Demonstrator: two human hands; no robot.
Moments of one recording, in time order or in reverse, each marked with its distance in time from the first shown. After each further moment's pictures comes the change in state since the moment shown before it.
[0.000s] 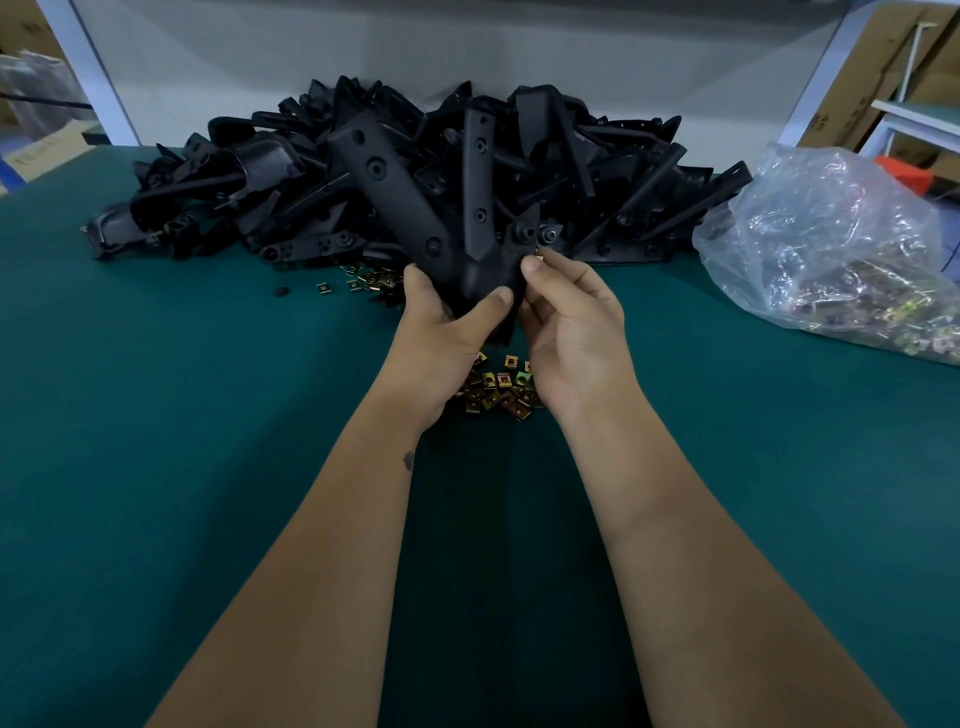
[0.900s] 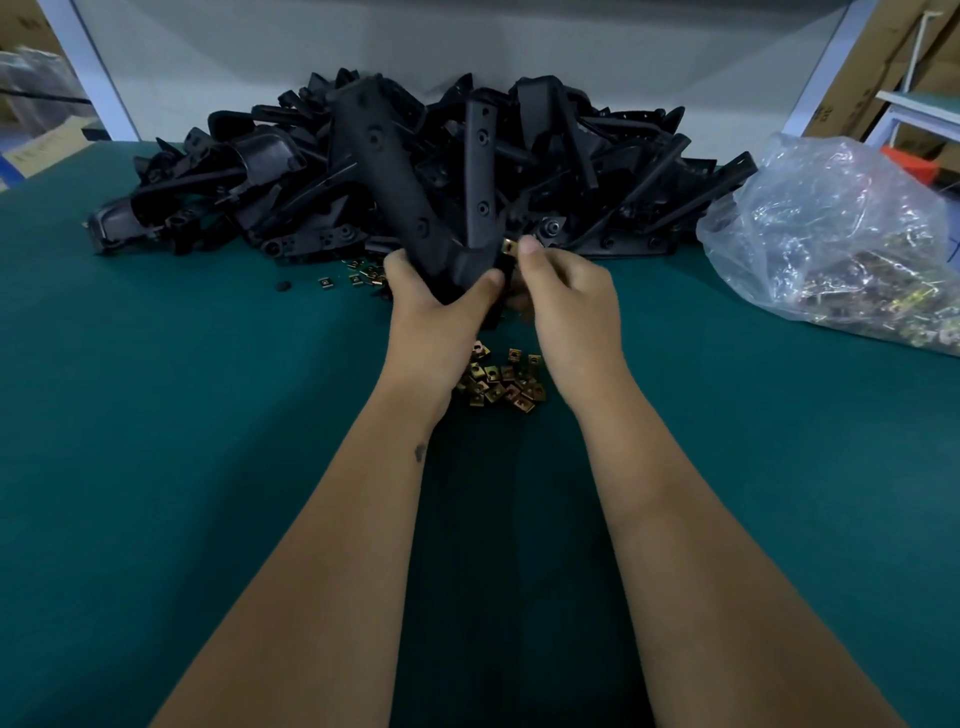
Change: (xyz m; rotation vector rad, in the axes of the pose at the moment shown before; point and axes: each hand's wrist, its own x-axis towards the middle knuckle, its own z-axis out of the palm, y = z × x) left_hand -0.002 0.008 0.002 0.030 0.146 0.046; right_hand -0.001 -0.003 -0.003 -0.950 -0.018 -0.304
